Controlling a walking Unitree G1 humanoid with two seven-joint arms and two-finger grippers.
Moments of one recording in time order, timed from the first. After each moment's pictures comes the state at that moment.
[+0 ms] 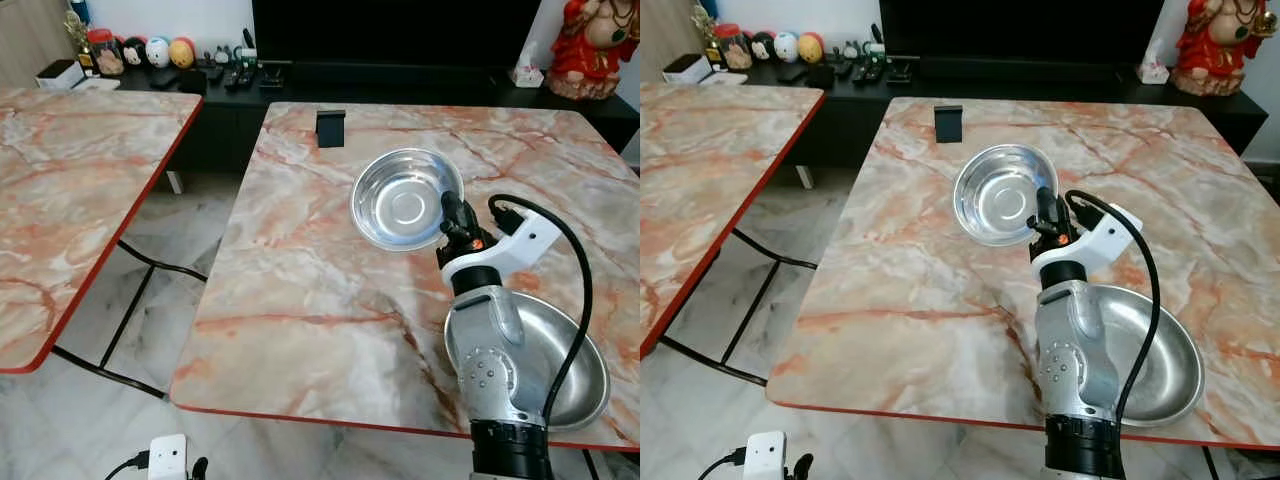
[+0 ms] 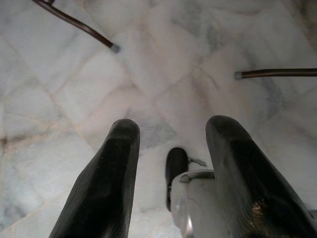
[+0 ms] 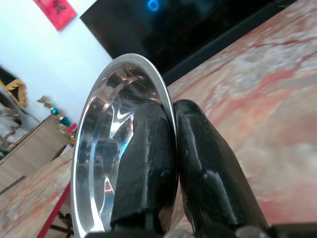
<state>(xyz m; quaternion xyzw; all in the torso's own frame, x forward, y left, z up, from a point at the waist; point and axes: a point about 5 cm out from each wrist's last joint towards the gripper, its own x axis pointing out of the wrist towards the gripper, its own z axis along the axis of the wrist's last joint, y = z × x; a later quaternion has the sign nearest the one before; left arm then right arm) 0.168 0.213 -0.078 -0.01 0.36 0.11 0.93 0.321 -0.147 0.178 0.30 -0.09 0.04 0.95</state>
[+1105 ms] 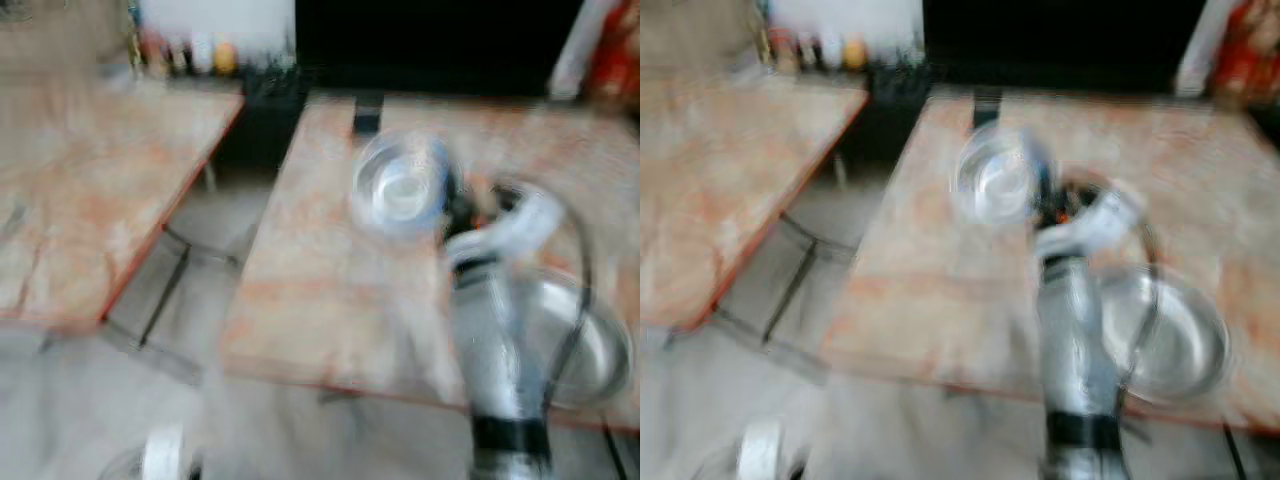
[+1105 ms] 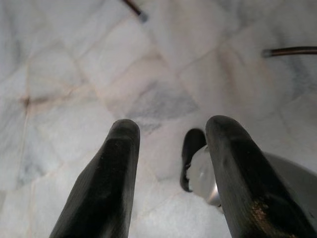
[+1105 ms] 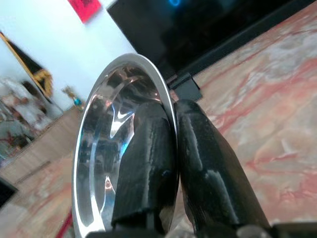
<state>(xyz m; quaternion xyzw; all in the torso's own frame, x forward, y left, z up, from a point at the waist) 0.154 0.218 -0.084 -0.01 0.39 0.11 0.92 0.327 -0.152 0.186 0.28 -0.10 0.04 0.95</state>
